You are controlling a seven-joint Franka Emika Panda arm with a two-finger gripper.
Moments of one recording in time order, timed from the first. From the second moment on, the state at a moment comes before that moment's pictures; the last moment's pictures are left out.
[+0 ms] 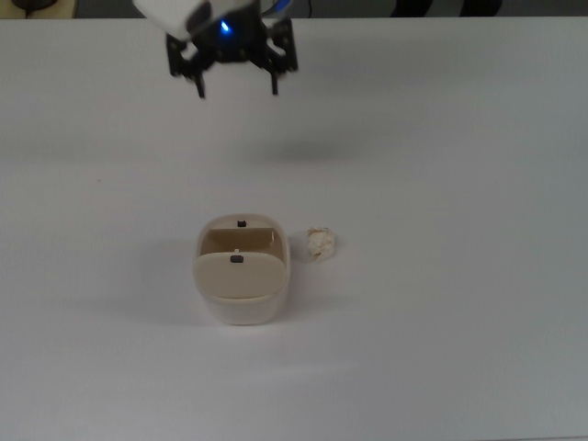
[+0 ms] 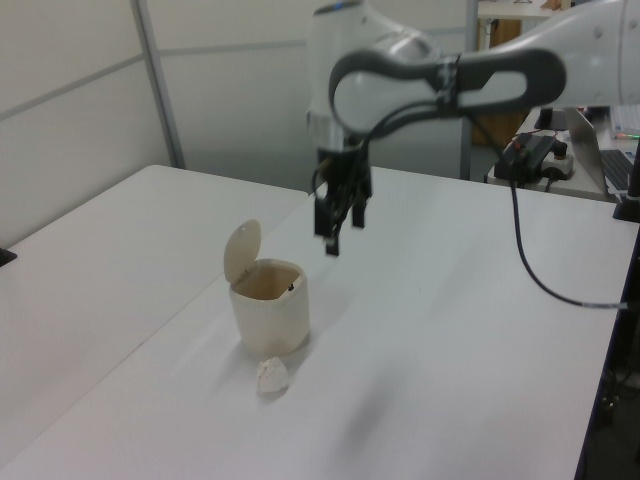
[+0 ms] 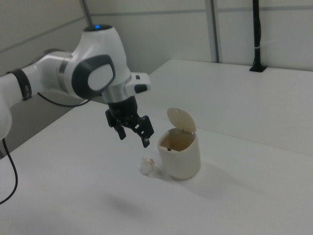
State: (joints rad) arm 0.00 0.10 0.05 -1.66 0.01 1.79 -0.02
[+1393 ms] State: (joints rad) arm 0.19 0.48 0.05 -1.73 -0.17 2.37 0.56
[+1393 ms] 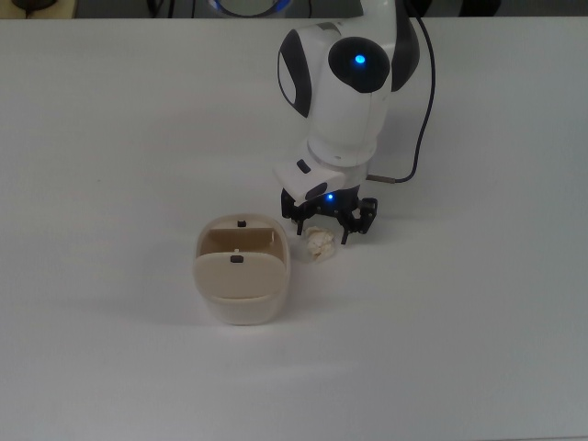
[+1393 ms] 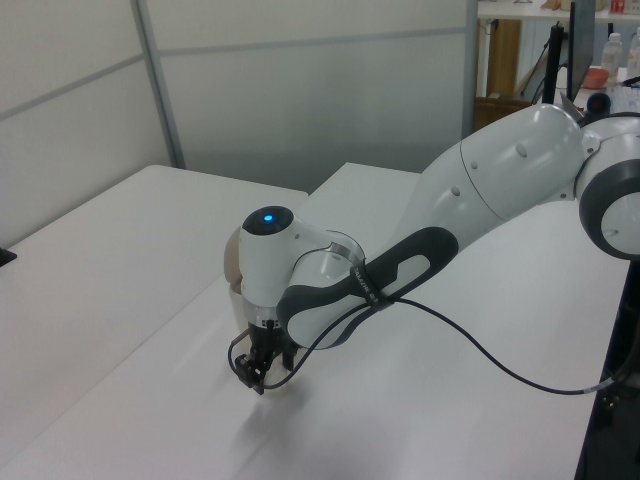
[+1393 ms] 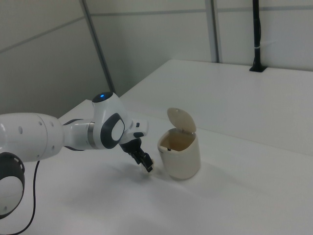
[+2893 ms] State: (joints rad) arm 0.05 0.21 0.04 -1.64 -0.03 2.00 0.15
